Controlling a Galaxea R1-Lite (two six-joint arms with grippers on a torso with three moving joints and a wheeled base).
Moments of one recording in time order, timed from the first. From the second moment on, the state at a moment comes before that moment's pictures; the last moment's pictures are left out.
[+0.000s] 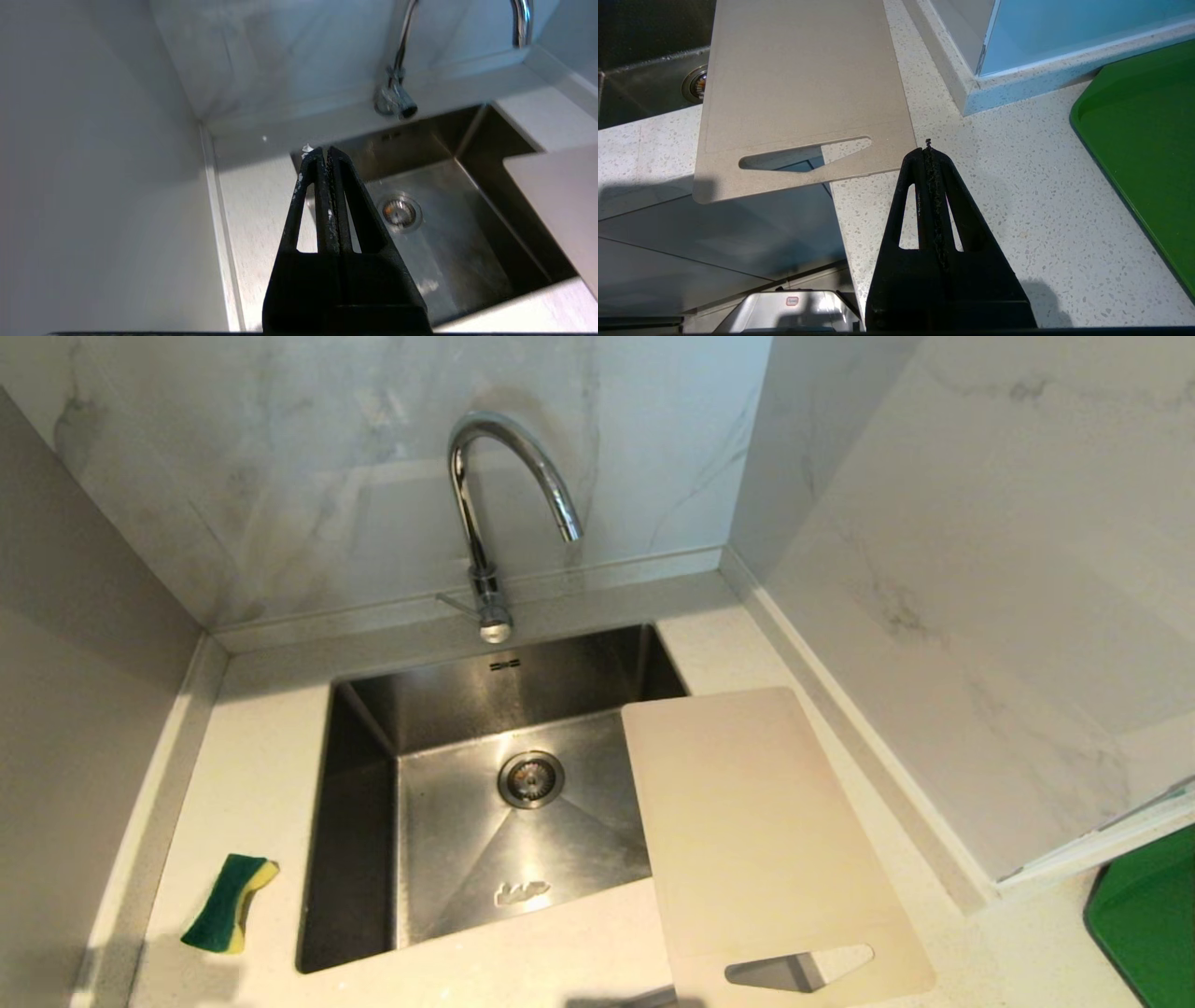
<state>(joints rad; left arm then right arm) 0.00 0.64 -0.84 0.05 0.00 0.04 0.00 0.00 -0.04 0.07 -0.02 0.05</state>
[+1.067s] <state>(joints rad) -0.40 1.33 -1.38 -0.08 0.54 0.03 0.00 0.00 -0.04 0.07 -0.02 0.05</state>
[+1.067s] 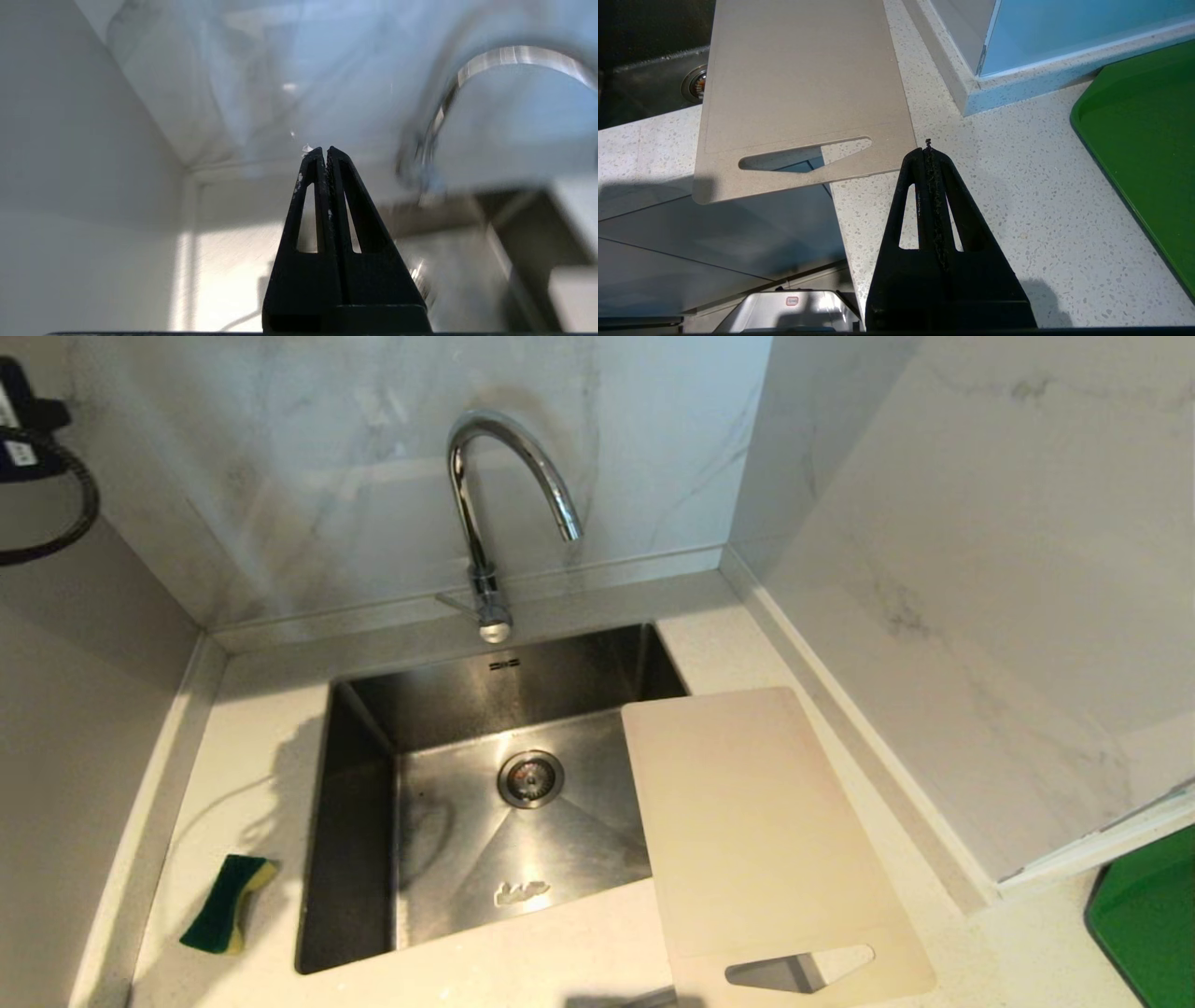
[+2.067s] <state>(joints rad) -0.47 2.01 -1.94 -0.09 0.66 -0.40 0.00 0.00 -0.04 0.07 -0.01 0.05</state>
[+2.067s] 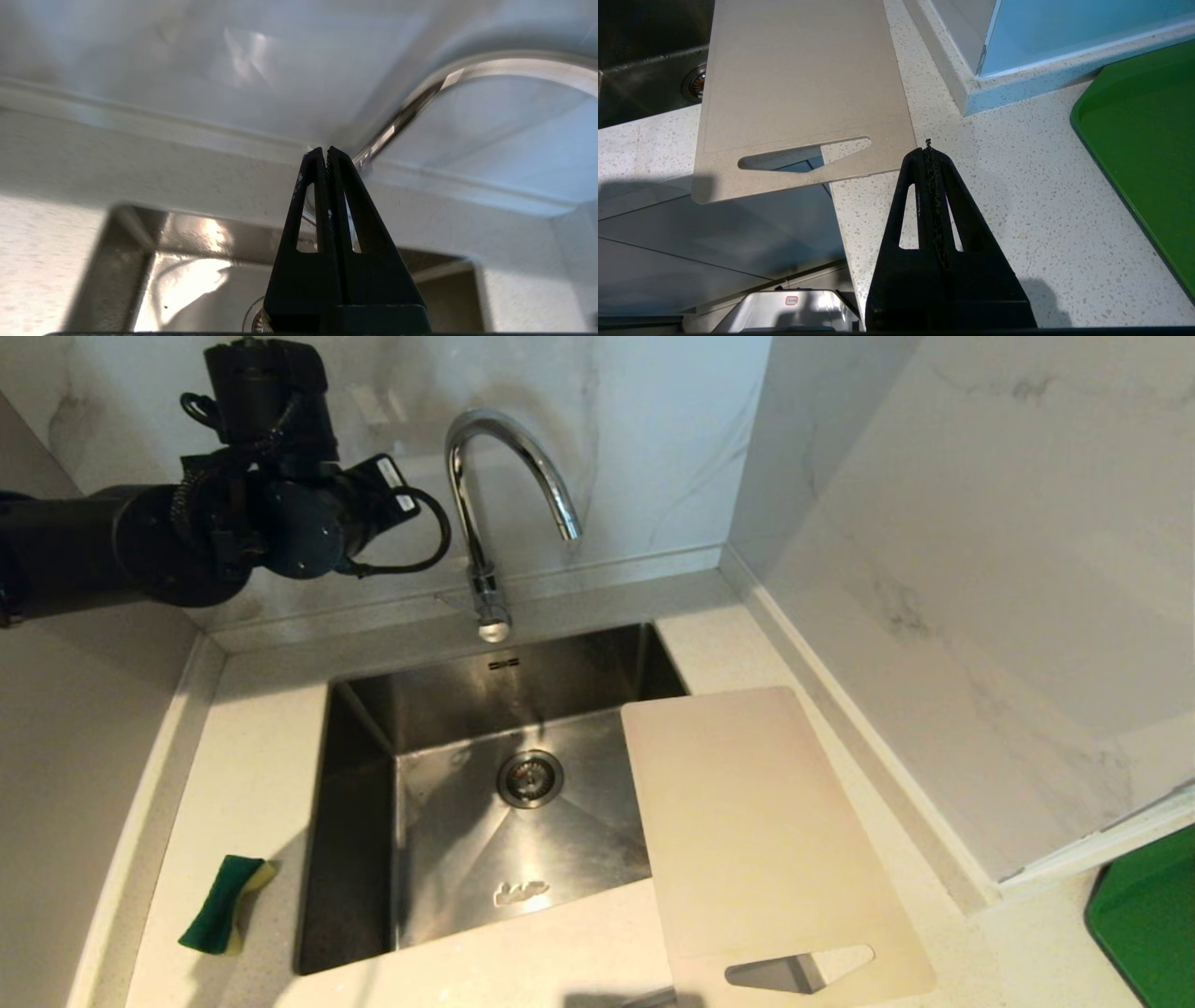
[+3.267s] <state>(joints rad) -0.49 2.17 -1.95 -0.17 0.68 -0.37 0.00 0.00 -0.04 0.08 -0.02 0.05</state>
